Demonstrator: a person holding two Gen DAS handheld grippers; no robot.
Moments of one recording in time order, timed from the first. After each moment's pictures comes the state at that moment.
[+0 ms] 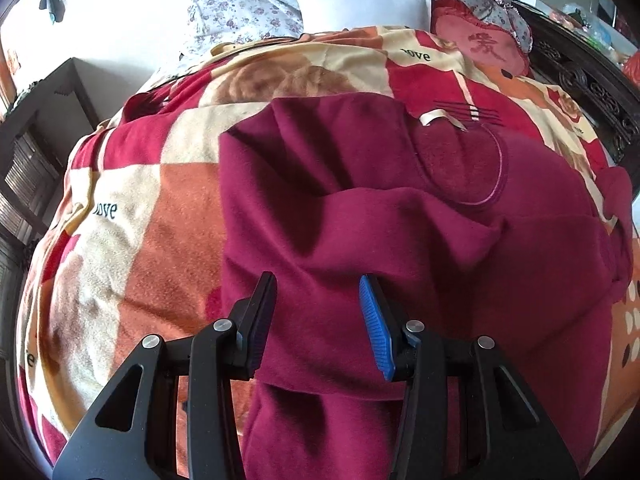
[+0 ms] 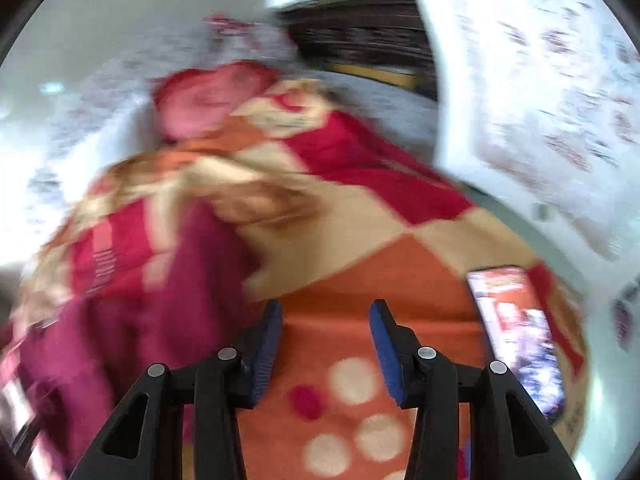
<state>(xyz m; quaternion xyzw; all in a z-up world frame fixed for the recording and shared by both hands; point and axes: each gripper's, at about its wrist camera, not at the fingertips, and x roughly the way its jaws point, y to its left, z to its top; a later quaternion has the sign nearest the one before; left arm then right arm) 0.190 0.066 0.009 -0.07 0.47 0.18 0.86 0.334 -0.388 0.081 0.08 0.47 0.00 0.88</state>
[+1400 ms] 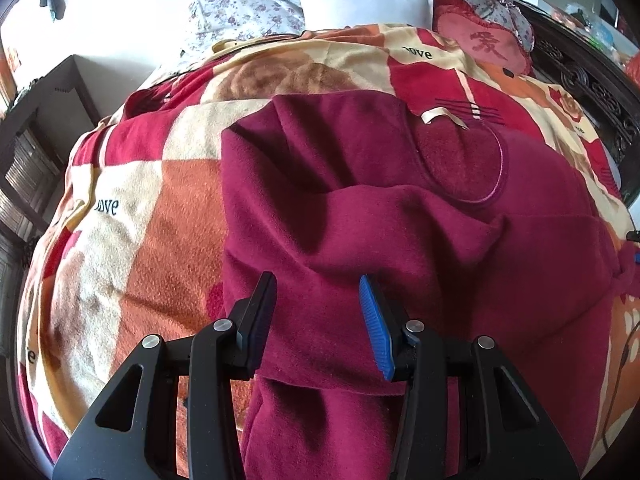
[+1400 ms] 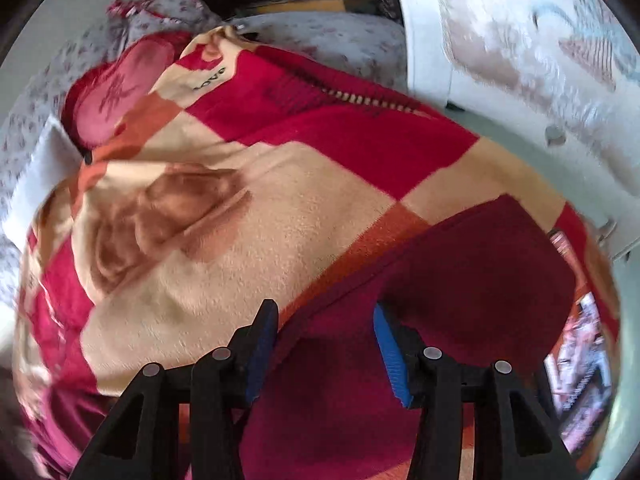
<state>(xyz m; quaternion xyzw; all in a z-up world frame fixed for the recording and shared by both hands) 0.186 0.070 0.010 -0.08 0.48 0.18 0.86 0.412 -0.439 0.010 0.19 0.56 -0.12 0.80</state>
